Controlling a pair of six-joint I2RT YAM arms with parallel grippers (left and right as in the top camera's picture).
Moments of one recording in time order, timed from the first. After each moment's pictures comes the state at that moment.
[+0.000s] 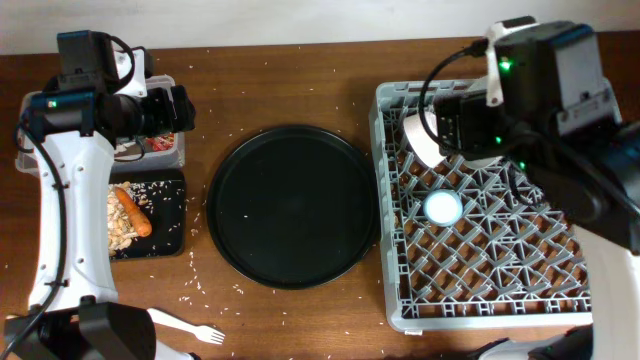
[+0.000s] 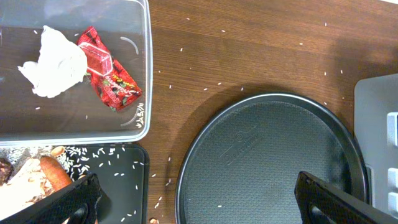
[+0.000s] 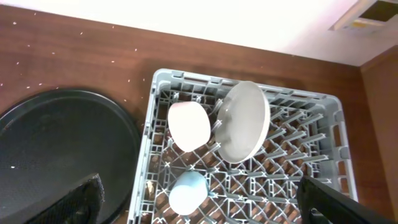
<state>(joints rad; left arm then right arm) 0.12 1.71 1.78 -1.09 0.19 -0.07 0.40 1.56 2.33 -1.59 0.34 0.13</state>
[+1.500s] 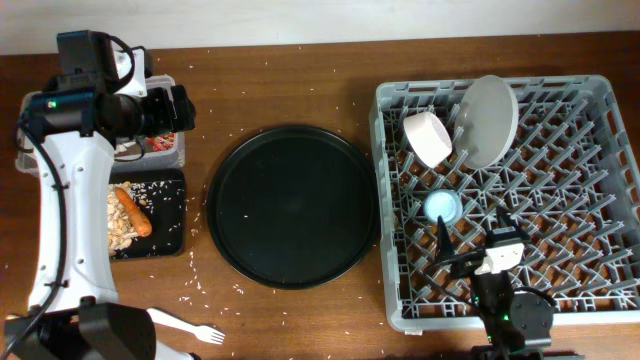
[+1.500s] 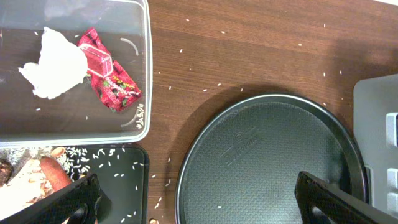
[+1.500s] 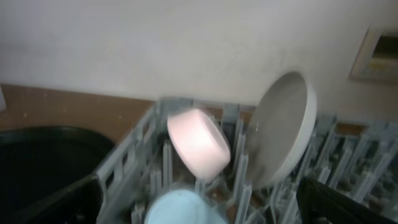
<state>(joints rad) 0.12 1.71 1.78 -1.09 0.19 -0.07 0.02 0.04 0.02 -0.02 -0.11 -0.06</state>
